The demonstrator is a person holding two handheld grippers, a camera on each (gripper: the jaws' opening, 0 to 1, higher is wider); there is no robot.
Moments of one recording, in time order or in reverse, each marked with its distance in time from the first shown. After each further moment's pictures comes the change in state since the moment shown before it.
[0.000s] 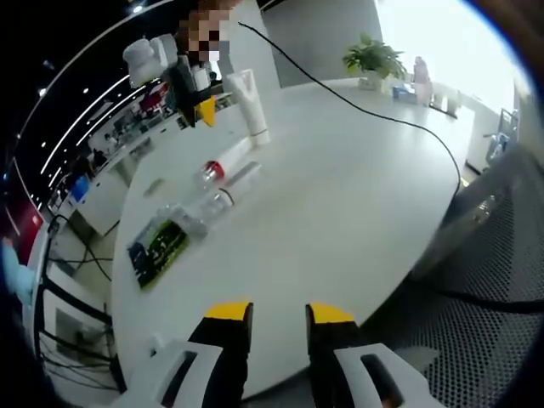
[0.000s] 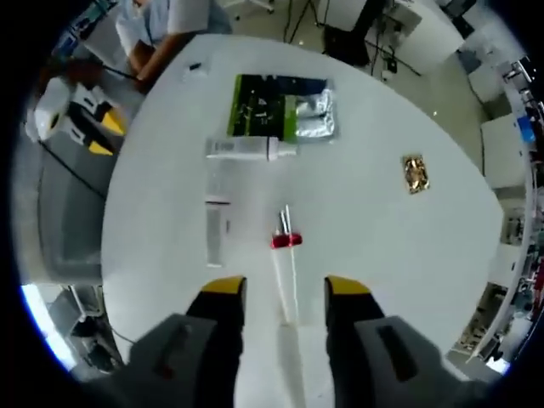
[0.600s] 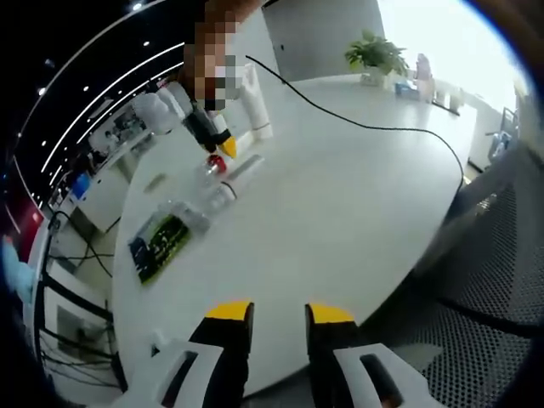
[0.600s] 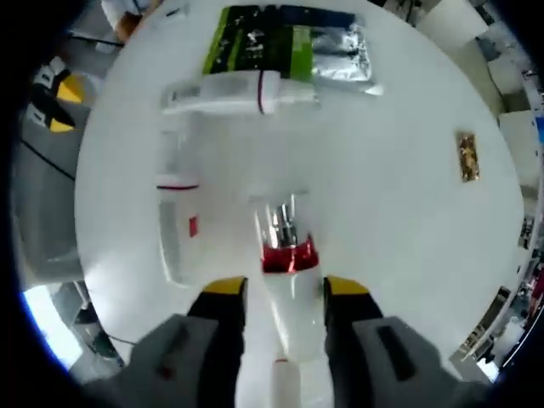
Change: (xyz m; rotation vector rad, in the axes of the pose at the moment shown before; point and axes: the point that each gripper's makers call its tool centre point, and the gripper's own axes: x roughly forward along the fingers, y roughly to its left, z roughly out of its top) left arm 0.001 0.003 -0.005 -0.004 0.020 0.007; right arm 0.084 -0.010 -0.019 -0.026 0.132 0.018
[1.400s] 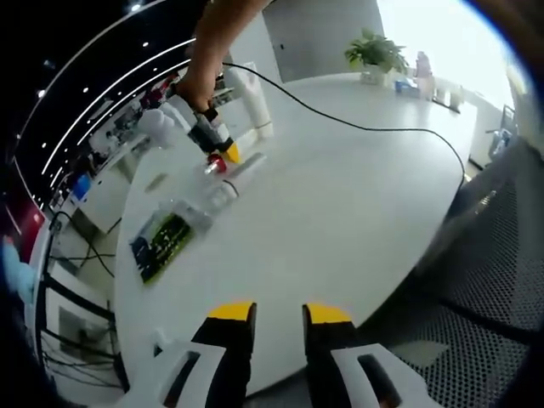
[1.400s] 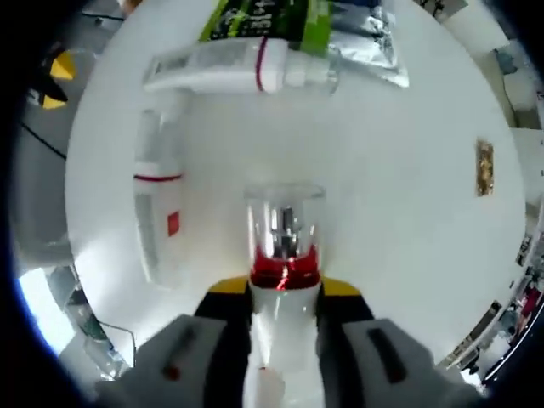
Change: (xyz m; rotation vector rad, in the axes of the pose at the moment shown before) left arm 0.000 0.002 -0.003 0.009 0.004 0.008; right arm 0.004 0.004 0.005 -0.054 0.027 0.014
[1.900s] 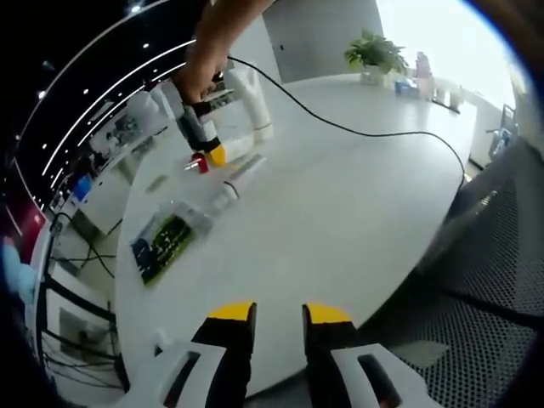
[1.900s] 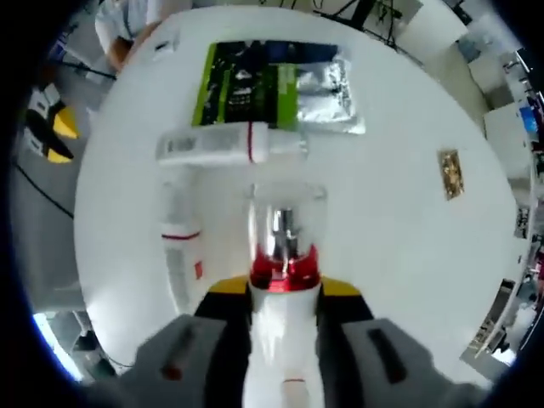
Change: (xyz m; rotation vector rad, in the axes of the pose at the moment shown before) left arm 0.000 0.000 0.001 0.004 -0.006 0.002; right arm -0.033 0.001 0.028 0.155 -0.200 -0.072
